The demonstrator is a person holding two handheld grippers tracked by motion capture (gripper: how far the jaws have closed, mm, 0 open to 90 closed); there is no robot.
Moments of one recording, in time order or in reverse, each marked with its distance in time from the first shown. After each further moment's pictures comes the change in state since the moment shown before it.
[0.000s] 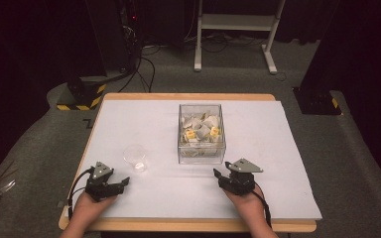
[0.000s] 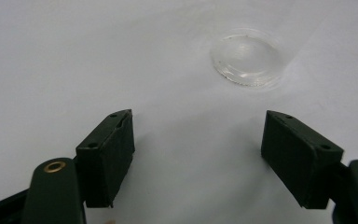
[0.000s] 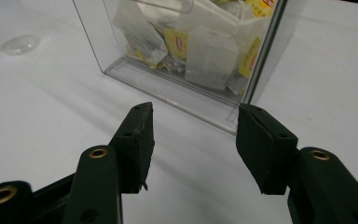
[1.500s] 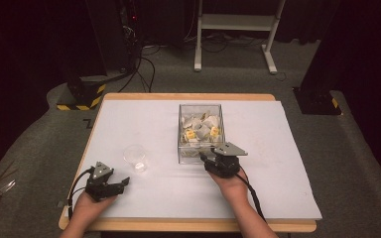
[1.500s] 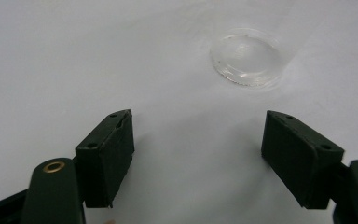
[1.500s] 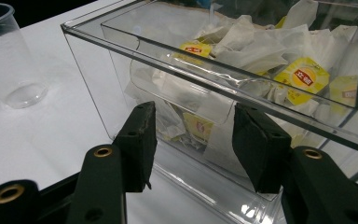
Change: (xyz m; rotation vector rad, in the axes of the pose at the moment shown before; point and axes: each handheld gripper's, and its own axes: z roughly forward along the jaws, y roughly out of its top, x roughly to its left) left arm 0.000 0.000 0.000 0.000 0.000 0.001; right arm 0.010 0.043 0.040 -0.081 0.038 -0.023
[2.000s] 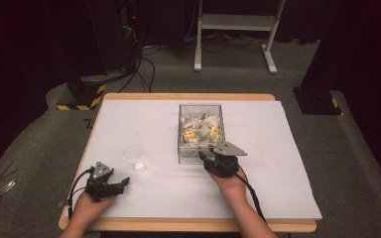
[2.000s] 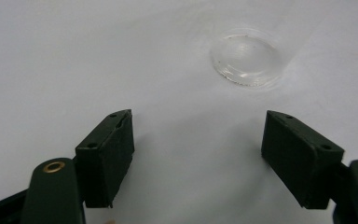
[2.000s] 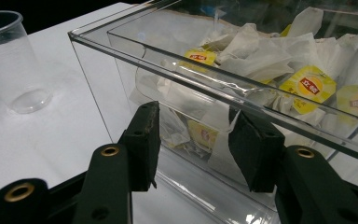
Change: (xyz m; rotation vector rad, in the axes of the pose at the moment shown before) left arm 0.000 0.000 0.000 0.001 0.000 0.000; right arm 0.000 0.000 0.002 -0.029 0.018 -0.006
